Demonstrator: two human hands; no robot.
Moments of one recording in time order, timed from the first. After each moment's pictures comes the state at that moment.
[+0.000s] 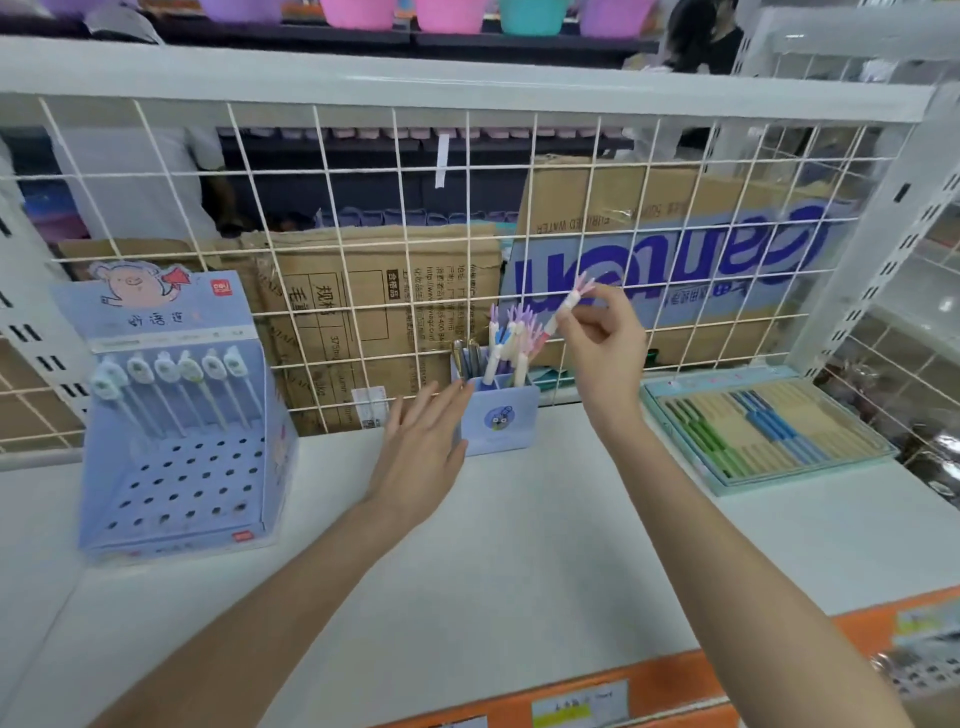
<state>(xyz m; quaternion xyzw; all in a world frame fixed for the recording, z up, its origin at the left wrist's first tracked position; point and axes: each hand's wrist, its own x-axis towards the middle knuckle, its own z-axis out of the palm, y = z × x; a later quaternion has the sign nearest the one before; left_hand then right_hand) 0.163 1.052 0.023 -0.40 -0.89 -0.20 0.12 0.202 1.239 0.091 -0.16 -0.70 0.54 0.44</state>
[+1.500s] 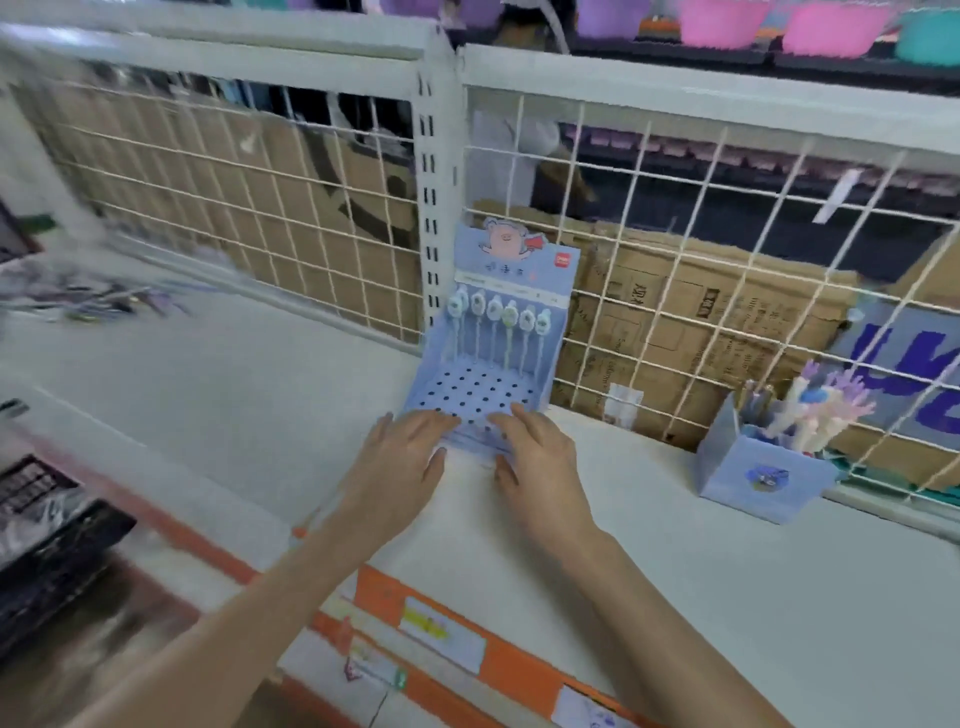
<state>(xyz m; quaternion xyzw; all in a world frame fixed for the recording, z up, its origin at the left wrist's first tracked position) 0.216 0.813 0.009 -0.12 -0.96 -0.15 0.20 0.204 0.985 0.022 0.21 -0.93 0.28 0.13</state>
